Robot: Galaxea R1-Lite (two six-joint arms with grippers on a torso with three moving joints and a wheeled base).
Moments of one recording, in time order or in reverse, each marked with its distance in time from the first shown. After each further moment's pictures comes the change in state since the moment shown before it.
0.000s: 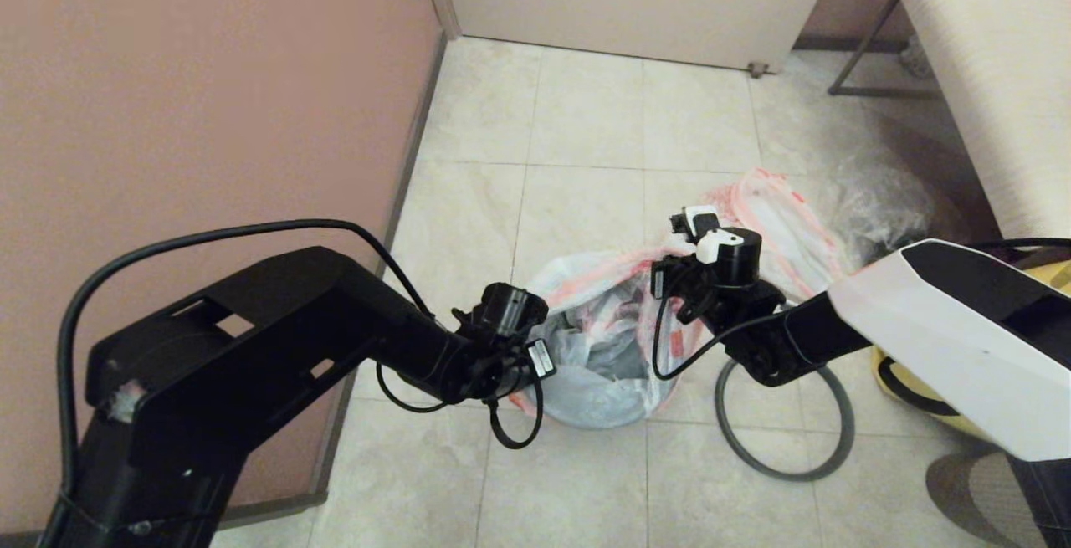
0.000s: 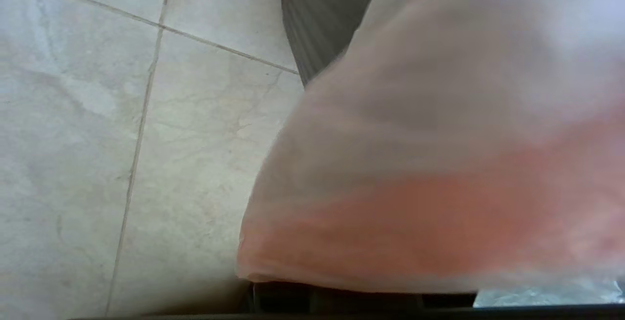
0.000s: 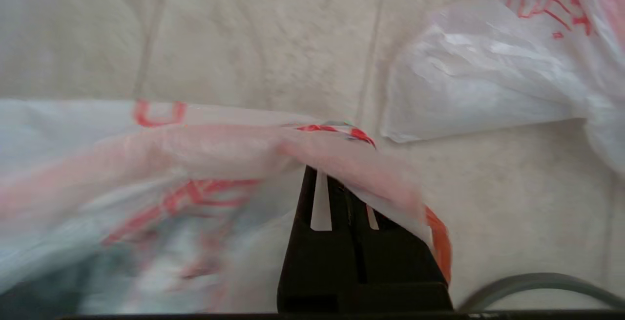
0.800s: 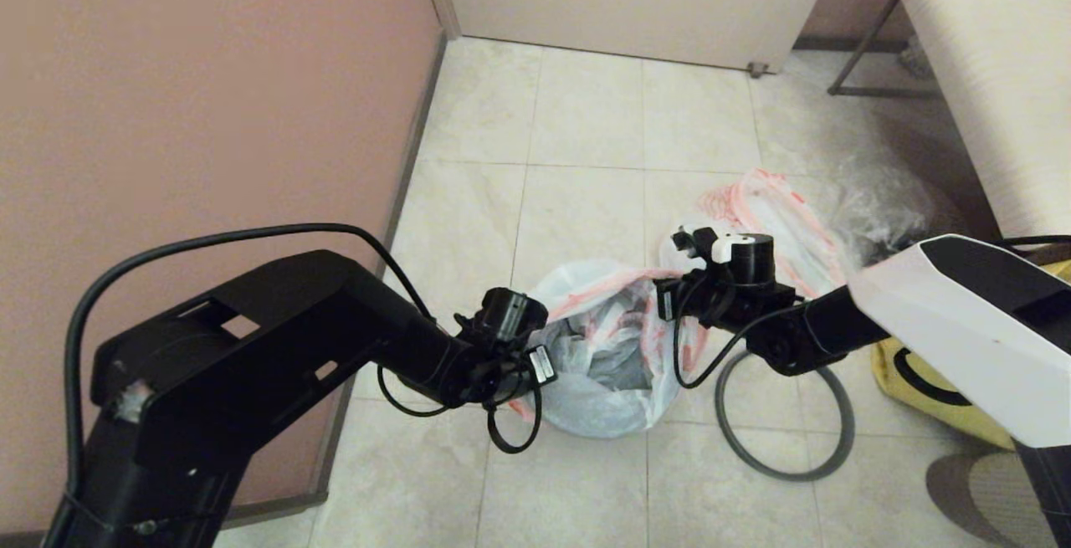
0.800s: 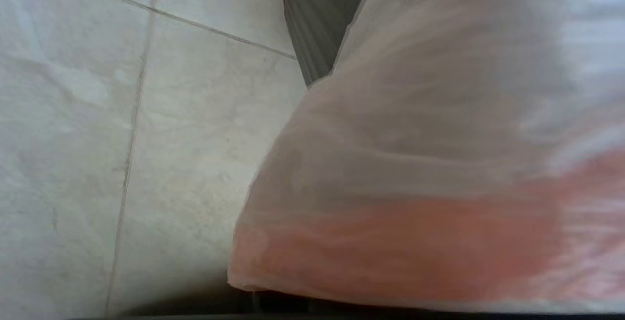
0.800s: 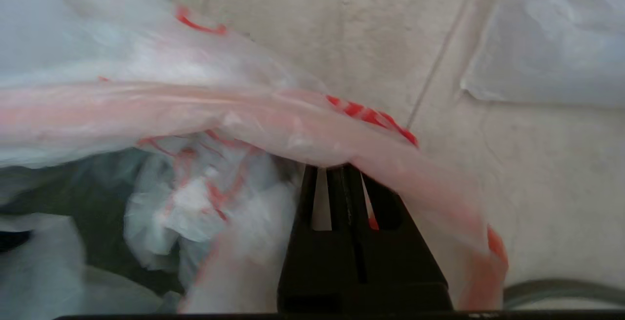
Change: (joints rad) left arm -0.005 0.009 0.013 -0.002 -0.041 0.002; right arm -0.062 -0.001 -0.012 0.182 0.362 -0.031
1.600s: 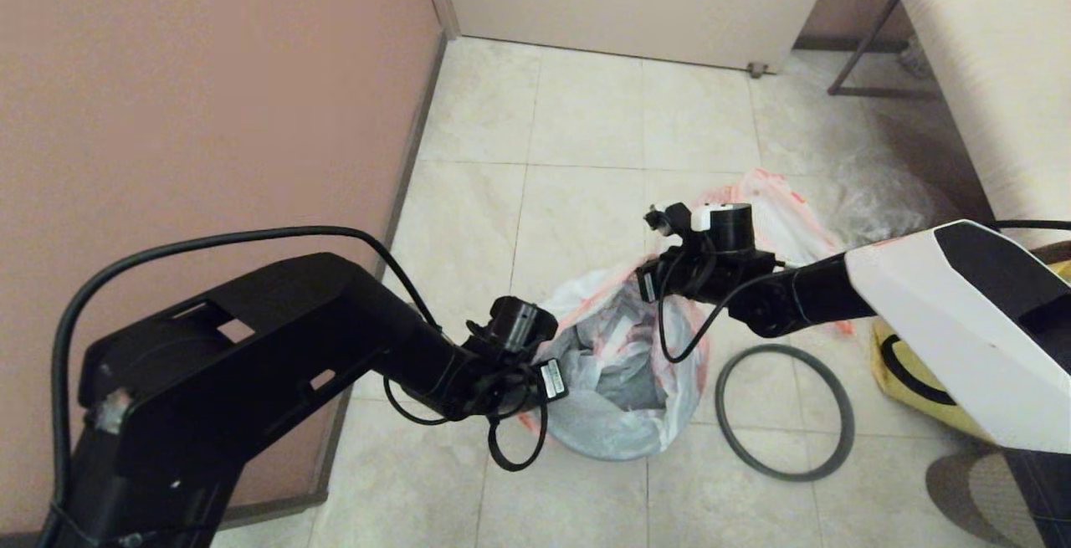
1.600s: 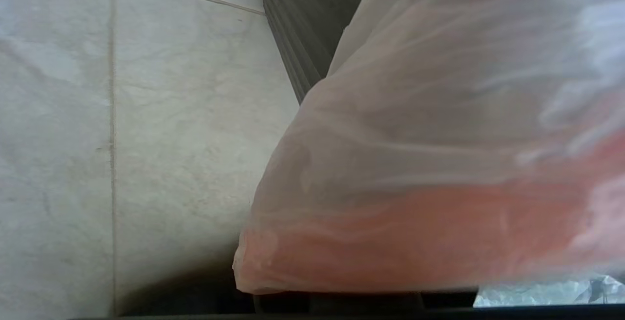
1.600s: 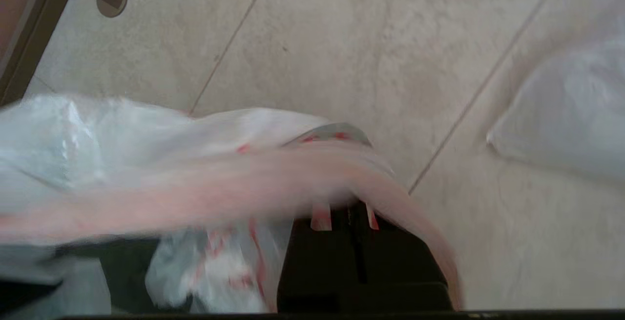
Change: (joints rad) left arm -0.039 -0.027 0.049 -0.002 -0.044 0.036; right arm 0.033 0.027 -0.266 0.264 0.051 -0.109
